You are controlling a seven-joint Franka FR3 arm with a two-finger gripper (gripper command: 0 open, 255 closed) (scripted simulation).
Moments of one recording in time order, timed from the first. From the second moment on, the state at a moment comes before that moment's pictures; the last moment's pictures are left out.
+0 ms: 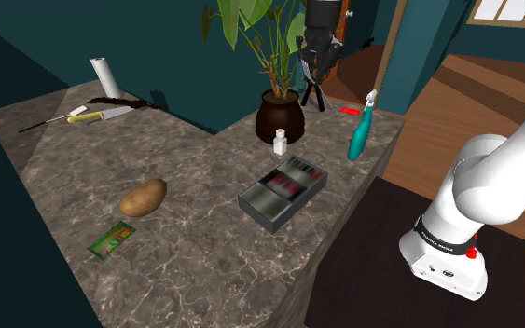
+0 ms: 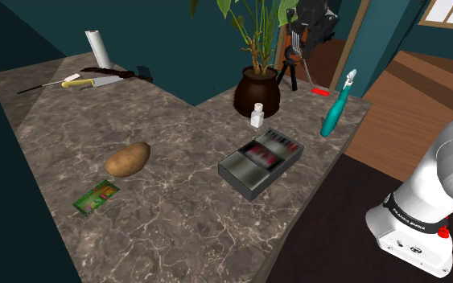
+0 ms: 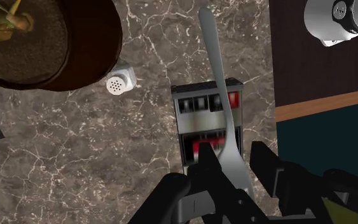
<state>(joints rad) 0.09 -0.41 0.02 -1.96 0.08 1.56 -1.27</state>
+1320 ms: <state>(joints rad) -0.06 -0.31 -0.35 -1.82 -0.04 1.50 -1.77</state>
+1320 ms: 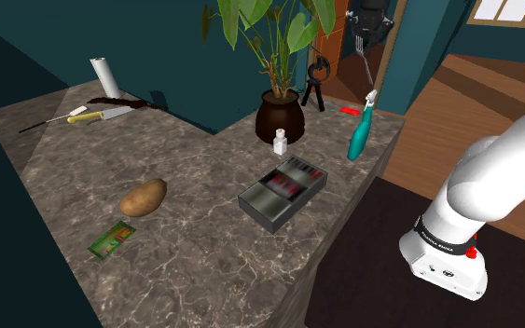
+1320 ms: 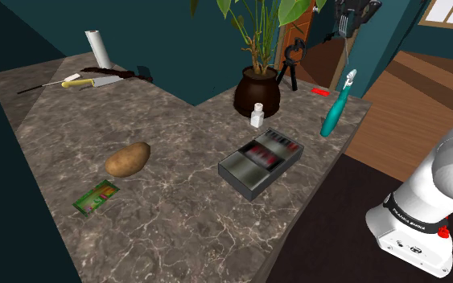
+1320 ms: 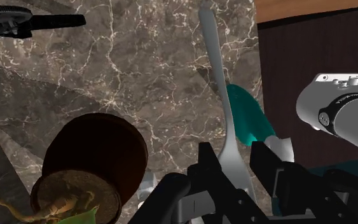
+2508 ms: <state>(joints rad) -0.12 -0.19 -0.50 -1.84 -0.03 1.63 -1.99</state>
